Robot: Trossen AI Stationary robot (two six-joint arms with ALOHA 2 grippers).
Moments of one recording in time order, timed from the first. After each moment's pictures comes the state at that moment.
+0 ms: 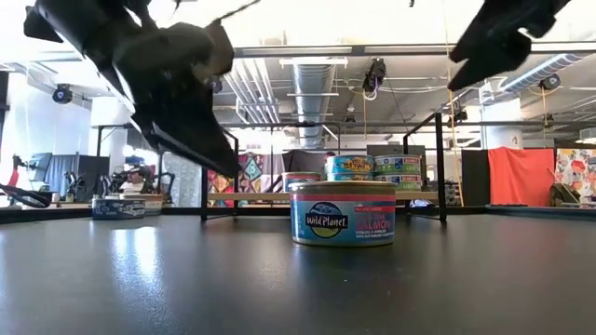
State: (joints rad) left arm -0.41 1.64 0.82 -0.07 -0.45 -0.67; right arm 0.49 1.15 0.86 -0.64 0.60 0.72
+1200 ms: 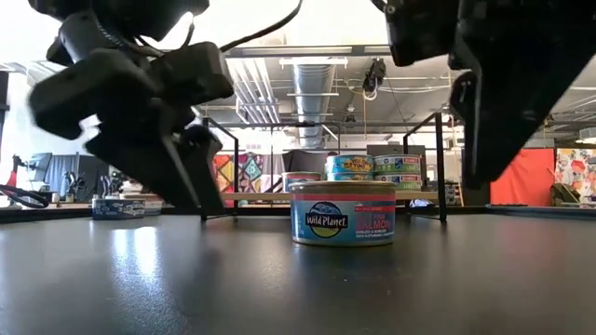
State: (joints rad) left arm -0.34 1.66 0.77 -0.02 -0.11 -0.28; right arm 0.51 1.89 1.33 -0.80 0.17 0.92
